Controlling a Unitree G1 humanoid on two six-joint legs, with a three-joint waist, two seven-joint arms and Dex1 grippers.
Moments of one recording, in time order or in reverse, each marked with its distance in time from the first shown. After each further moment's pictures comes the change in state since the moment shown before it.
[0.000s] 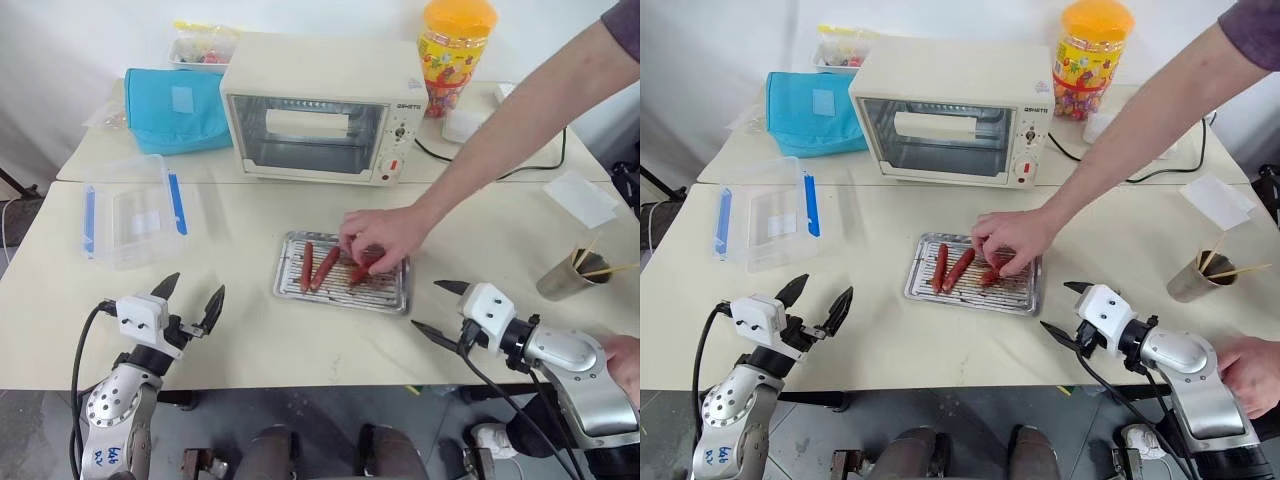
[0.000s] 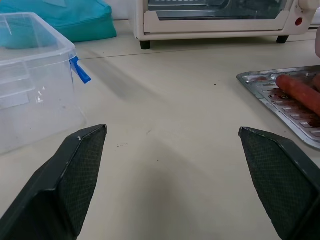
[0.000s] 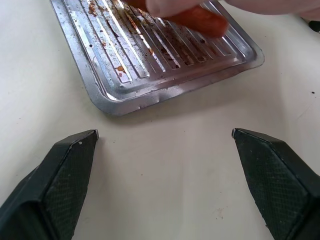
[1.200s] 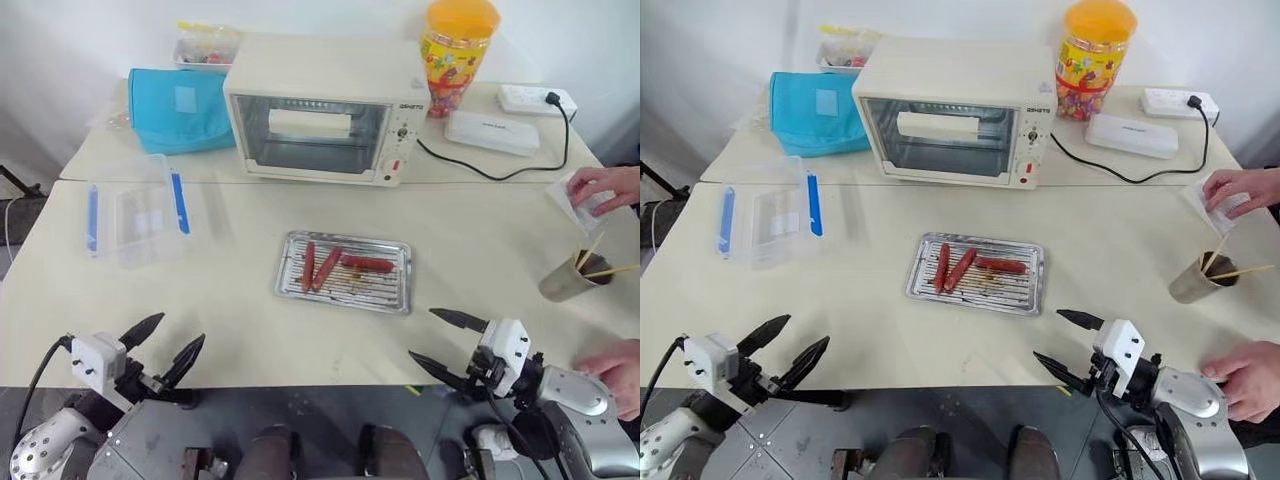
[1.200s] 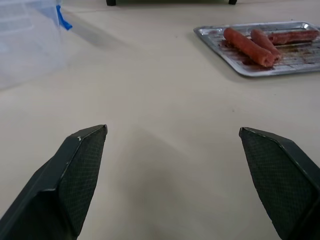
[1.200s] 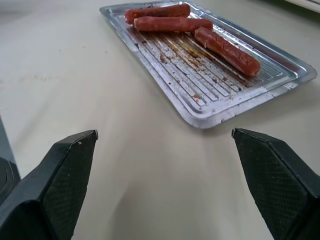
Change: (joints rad) left arm 0.284 0.162 0.136 -0.095 -0.221 0.078 -0.294; right arm 0.187 0.102 -0.066 0.018 0.225 -0.187 0.155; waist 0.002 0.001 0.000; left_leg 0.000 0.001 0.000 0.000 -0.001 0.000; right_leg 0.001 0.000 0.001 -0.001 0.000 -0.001
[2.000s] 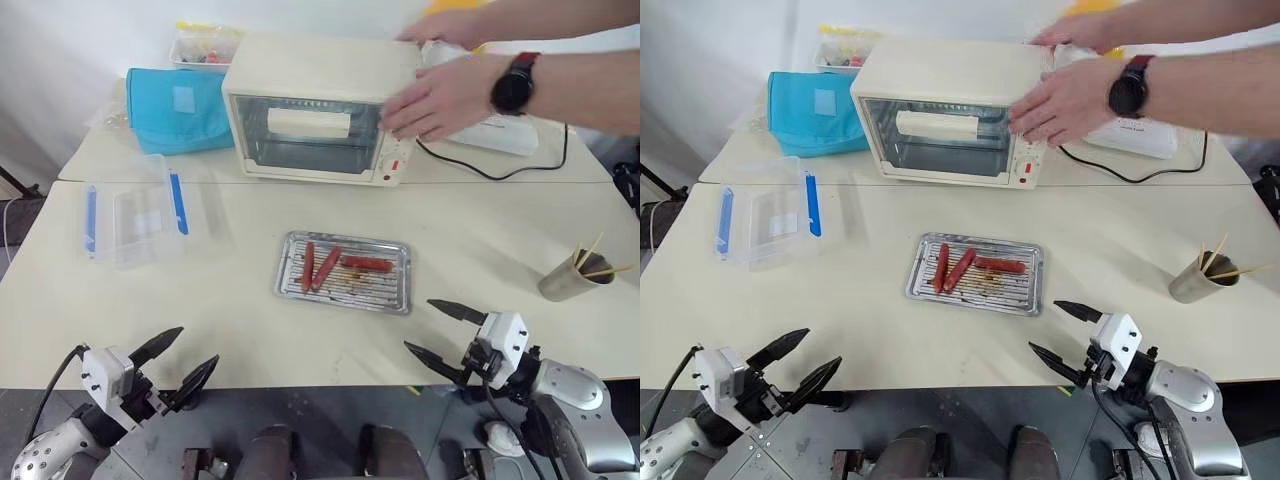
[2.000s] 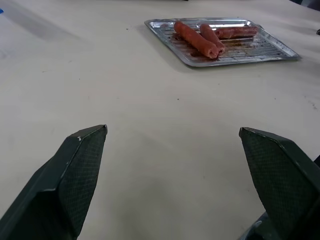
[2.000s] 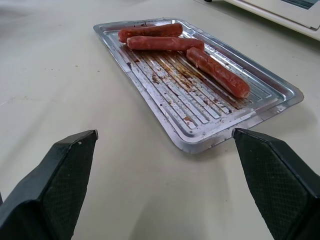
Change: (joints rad) left arm 0.043 0.001 -0.023 0.017 -0.018 -0.037 -0.136; right arm -0.034 0.014 0.010 -0.022 -0.006 0.002 -0.023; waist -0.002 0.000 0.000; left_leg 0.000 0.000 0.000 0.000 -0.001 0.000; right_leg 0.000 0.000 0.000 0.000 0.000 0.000
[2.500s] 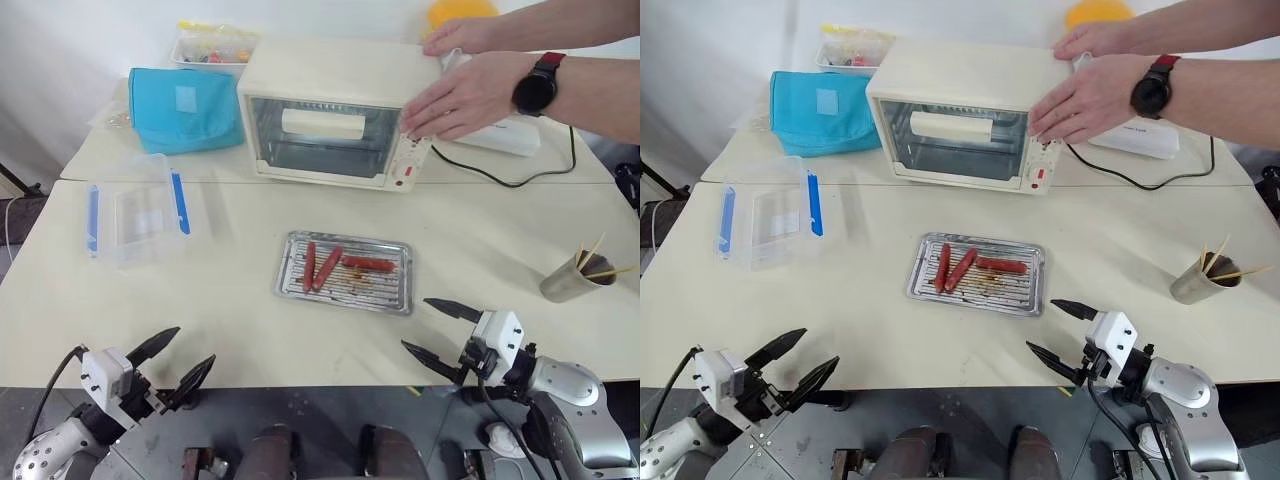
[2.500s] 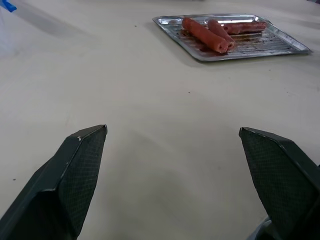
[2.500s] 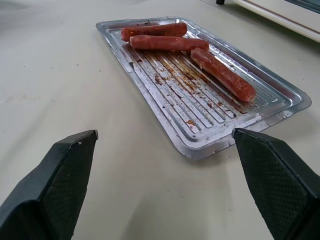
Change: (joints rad) left arm -0.036 0.000 -0.002 0.045 0.021 -0.038 -0.010; right arm -0.013 0.001 0.010 0.004 -0.016 0.000 -0.001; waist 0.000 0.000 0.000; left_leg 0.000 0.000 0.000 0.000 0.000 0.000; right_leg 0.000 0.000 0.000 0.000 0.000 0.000
